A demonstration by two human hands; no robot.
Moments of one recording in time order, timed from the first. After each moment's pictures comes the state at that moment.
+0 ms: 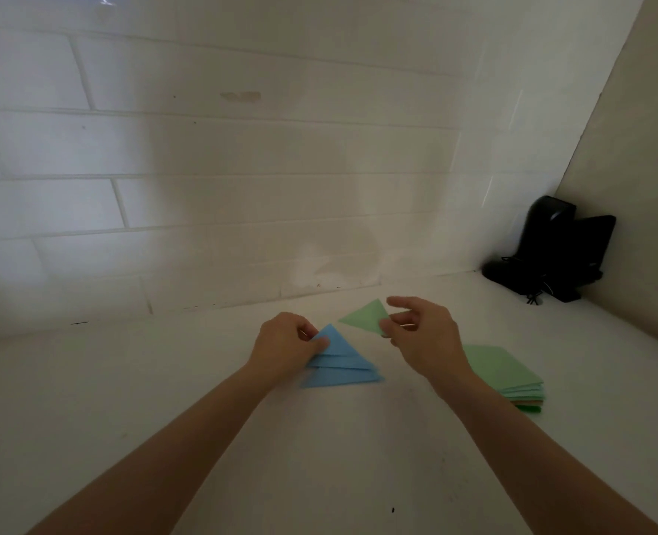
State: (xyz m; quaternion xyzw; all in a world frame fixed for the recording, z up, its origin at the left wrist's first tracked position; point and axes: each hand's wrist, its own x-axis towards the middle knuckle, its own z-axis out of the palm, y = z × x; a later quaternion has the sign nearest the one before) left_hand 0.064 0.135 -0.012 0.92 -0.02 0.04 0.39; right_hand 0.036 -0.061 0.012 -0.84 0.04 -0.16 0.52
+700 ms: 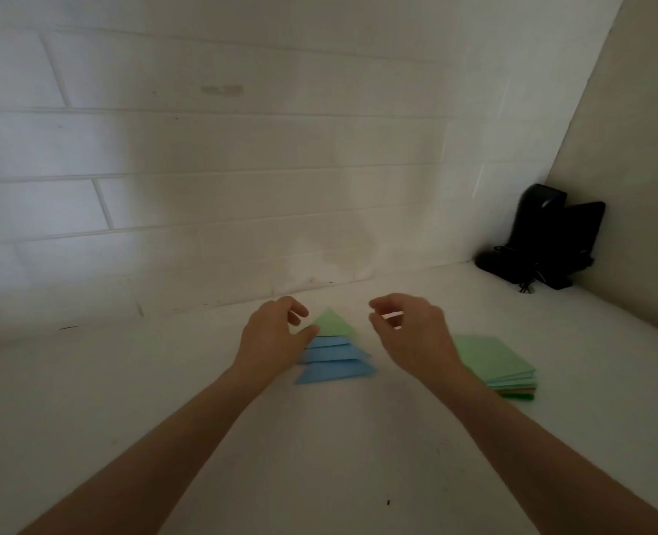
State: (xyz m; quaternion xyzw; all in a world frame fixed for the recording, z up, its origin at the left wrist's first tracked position) left_hand 0.056 0.137 -0.005 0.92 -0.05 0.11 0.36; right_hand 0.030 -0.057 0.016 -0.91 -0.02 -0.20 0.36
